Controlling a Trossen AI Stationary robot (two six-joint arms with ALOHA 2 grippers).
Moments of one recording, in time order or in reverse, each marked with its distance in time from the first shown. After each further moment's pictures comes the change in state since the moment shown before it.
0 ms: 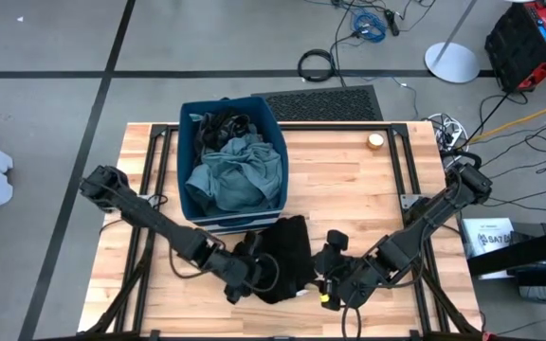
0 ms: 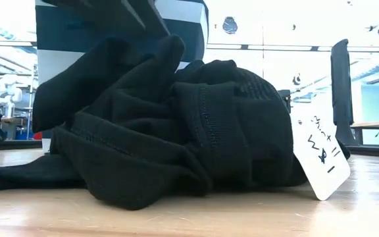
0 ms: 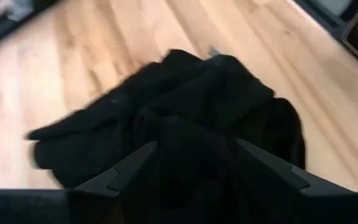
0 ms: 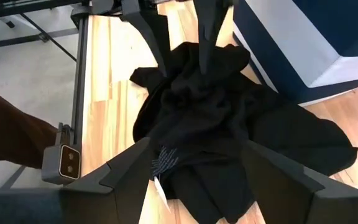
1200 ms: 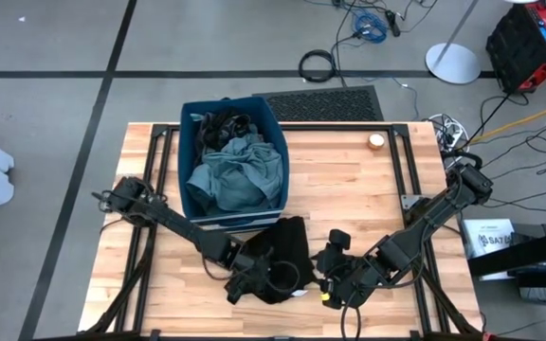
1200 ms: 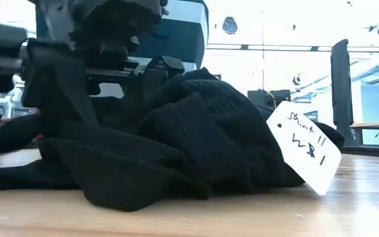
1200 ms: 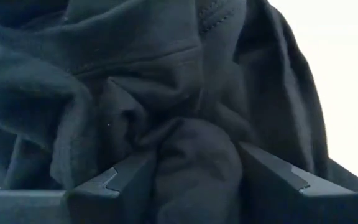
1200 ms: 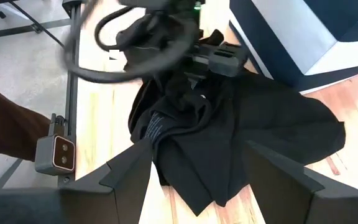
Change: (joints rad) left arm 0.084 0.325 0.010 -0.040 0.323 0.153; right arm -0.001 0.000 0.000 -0.044 -0.013 0.024
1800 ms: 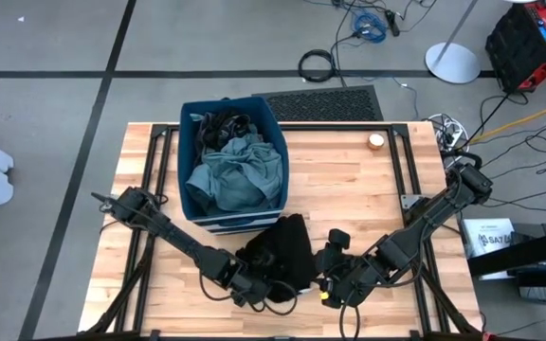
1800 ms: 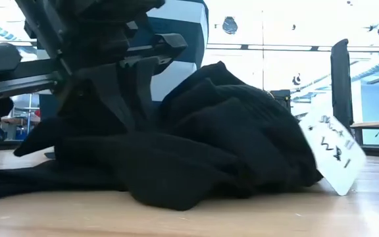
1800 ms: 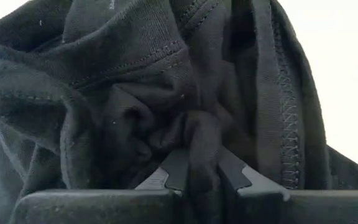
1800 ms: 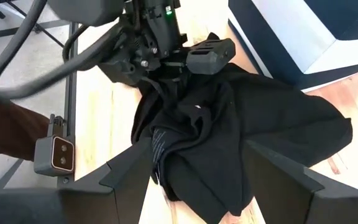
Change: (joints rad) left arm -0.090 0.048 0.081 0.007 -0.321 -0.007; right arm -0.004 0.000 0.000 -0.002 -0.010 0.003
